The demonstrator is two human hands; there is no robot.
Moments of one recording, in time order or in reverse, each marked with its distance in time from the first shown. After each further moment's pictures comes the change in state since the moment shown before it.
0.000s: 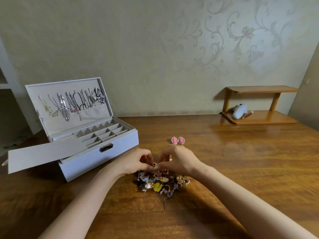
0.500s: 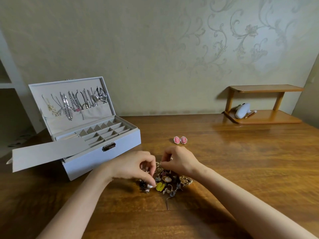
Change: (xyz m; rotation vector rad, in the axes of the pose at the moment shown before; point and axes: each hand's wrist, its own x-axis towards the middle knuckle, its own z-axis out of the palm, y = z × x) left_hand -0.032 0.019 -0.017 0.047 -0.185 0.108; right_hand 0.004 -0.004 0.007 0.060 -0.016 0.123
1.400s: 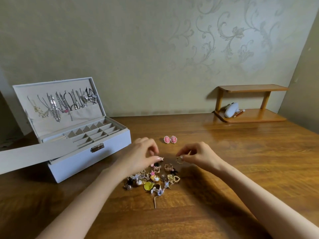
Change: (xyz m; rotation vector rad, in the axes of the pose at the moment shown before) left_hand 0.035 0.025 0.021 0.170 0.453 0.032; right_hand -0.038 0.060 -0.046 0.255 0.098 0.048
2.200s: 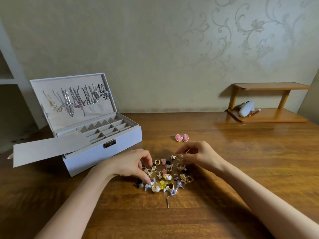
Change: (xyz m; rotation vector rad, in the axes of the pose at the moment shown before) left_hand -0.021 -0.042 -0.020 -0.120 -0.467 -0.214; right_hand 0.015 -0.009 0.024 0.198 -0.105 -0.002
